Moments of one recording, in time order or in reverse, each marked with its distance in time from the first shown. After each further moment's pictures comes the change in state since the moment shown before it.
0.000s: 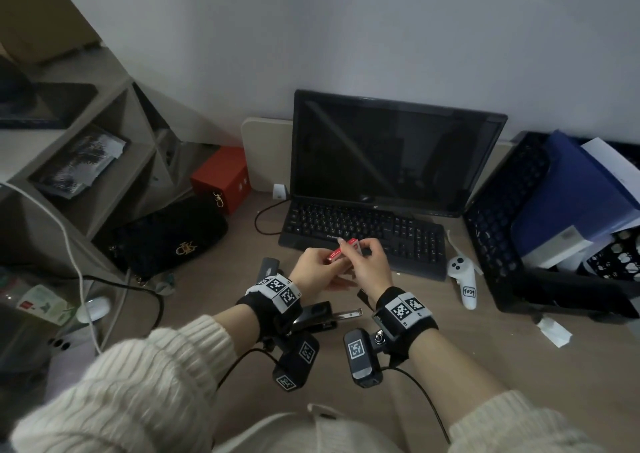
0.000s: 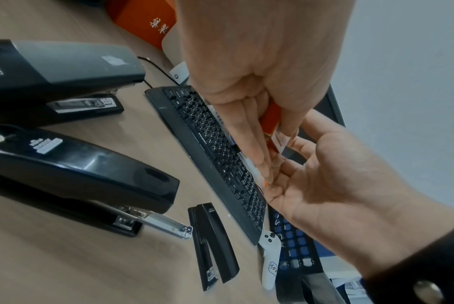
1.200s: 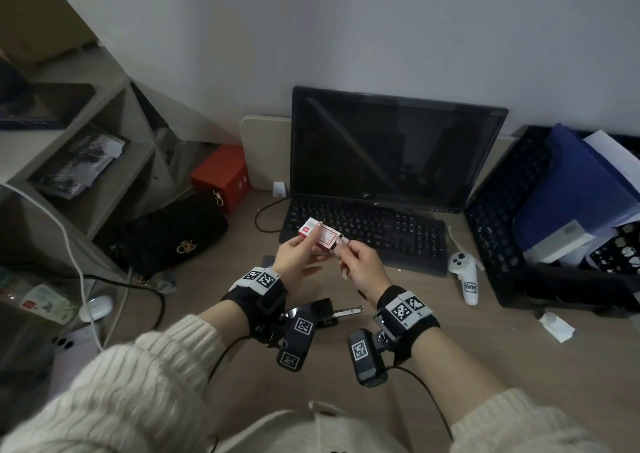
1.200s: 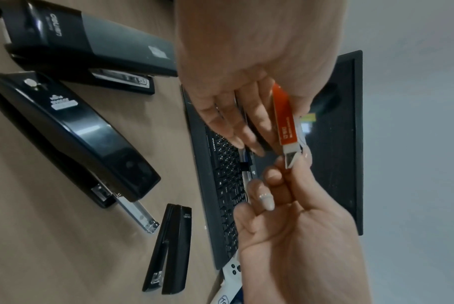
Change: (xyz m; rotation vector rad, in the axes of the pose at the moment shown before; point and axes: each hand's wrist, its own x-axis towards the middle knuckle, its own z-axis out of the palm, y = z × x) left_hand 0.012 0.003 -0.024 -0.257 0.270 -0.127; right_hand -0.008 -0.009 0.005 0.014 -0.213 -0.133
